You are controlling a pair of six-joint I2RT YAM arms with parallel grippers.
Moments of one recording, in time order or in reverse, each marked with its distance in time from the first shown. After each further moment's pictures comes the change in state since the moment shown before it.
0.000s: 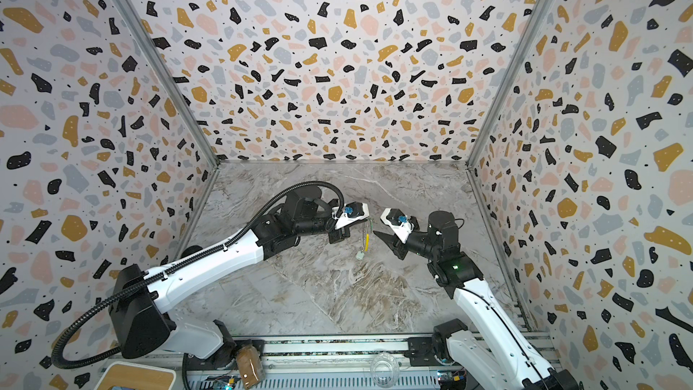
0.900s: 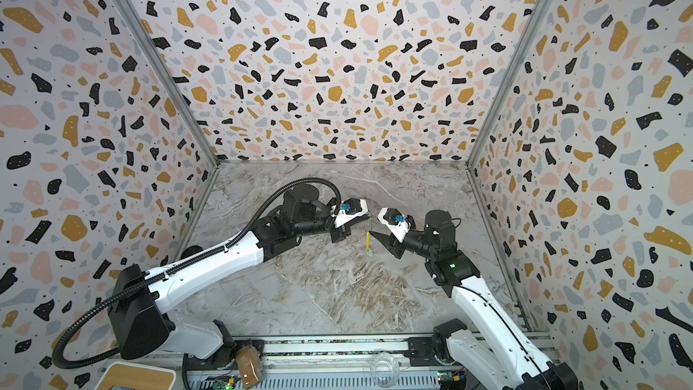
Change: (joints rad) left arm 0.007 -0.008 -0.034 0.104 0.031 -0.076; right arm 0.020 0.008 0.000 -0.006 -0.002 -0.033
